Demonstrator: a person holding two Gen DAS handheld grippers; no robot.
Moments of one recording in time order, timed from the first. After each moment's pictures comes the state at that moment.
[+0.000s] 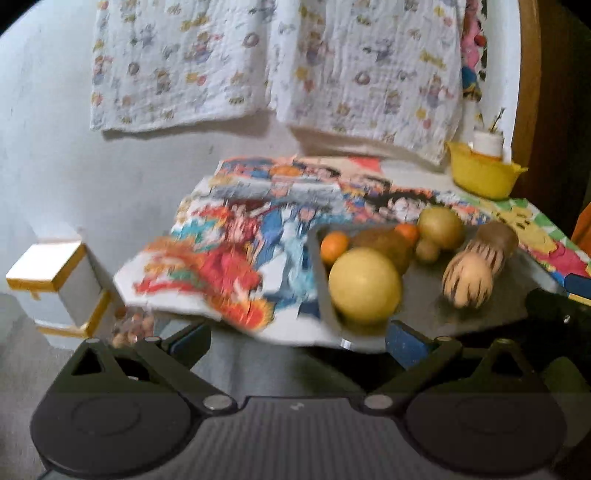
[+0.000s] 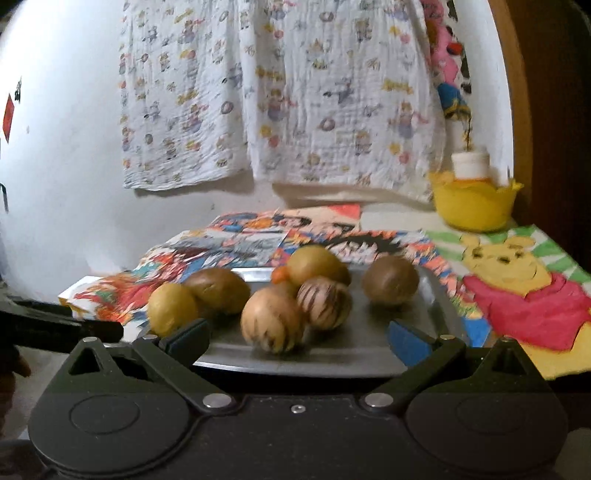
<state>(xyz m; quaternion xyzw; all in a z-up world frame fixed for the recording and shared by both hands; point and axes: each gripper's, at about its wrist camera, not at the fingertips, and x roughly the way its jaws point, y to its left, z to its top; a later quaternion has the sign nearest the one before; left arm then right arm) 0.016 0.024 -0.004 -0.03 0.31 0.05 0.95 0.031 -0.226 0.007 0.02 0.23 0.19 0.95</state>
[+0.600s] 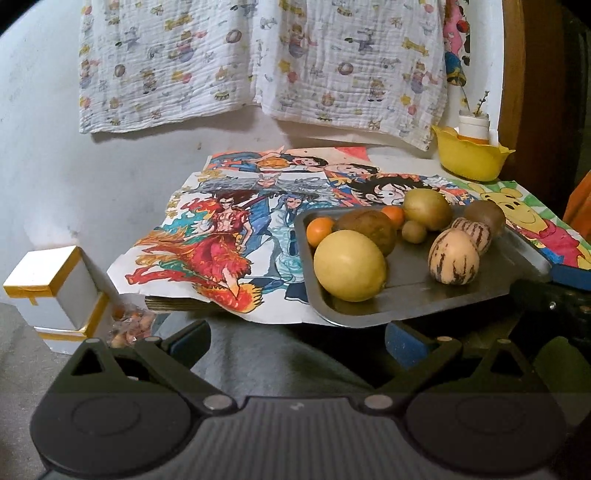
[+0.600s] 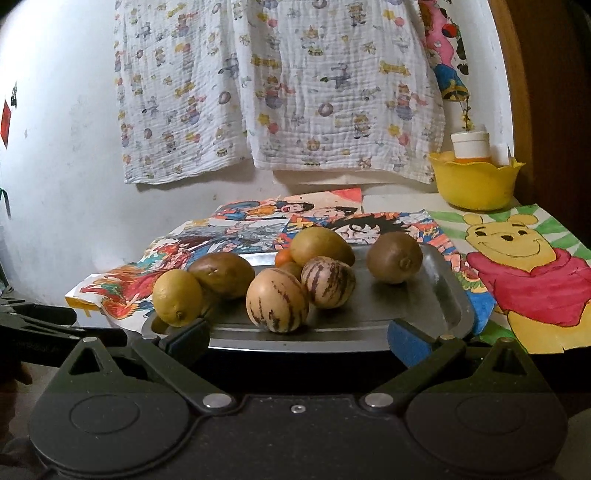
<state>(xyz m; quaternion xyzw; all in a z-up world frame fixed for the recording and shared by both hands) 0.007 0.012 -0.006 0.00 0.32 0.03 0.95 0.028 -0.229 0.001 0.03 0.24 0.20 0.95</state>
